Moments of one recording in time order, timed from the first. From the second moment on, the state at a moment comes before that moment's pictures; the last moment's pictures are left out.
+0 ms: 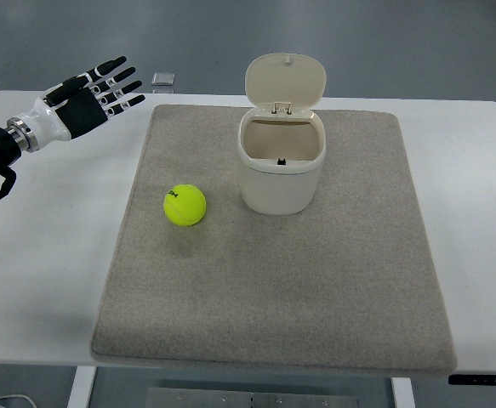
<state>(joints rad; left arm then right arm) -0.87 0.57 -0.51 -0.72 -0.47 -0.53 0.16 0.00 0.00 -0.12 0.22 -0.01 -0.18 0.34</state>
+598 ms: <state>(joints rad) -0.90 0.56 -0.51 -0.73 -0.47 -0.55 0.15 0.00 0.00 -0.12 0.22 -0.01 -0.18 0.34</state>
